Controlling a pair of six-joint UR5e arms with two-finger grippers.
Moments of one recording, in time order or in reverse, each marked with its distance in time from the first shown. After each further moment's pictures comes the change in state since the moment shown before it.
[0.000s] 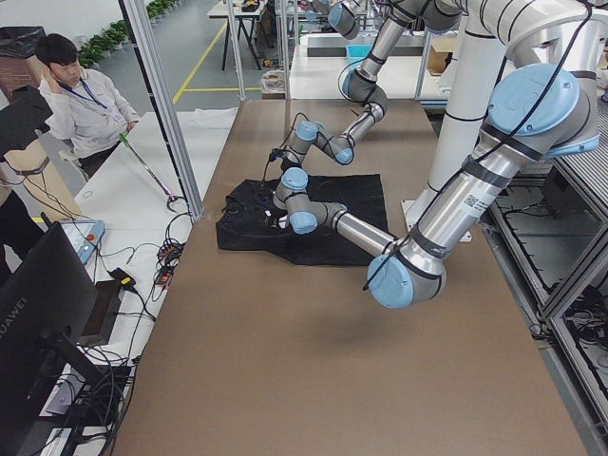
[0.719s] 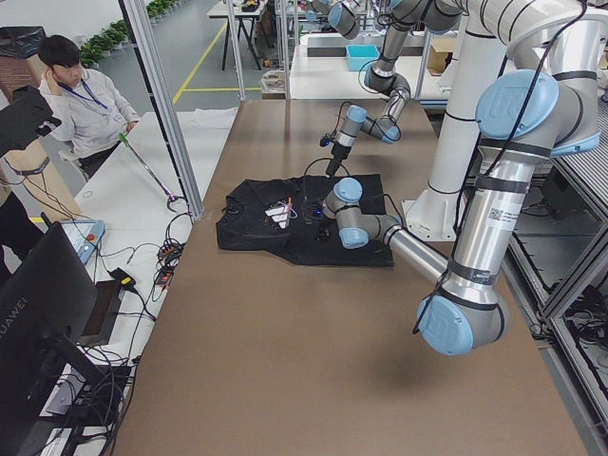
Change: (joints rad) left arm 0.169 0.397 -0.499 -0.007 0.088 -0.415; right arm -0.217 -0.521 0.638 0.004 -0.087 0.247
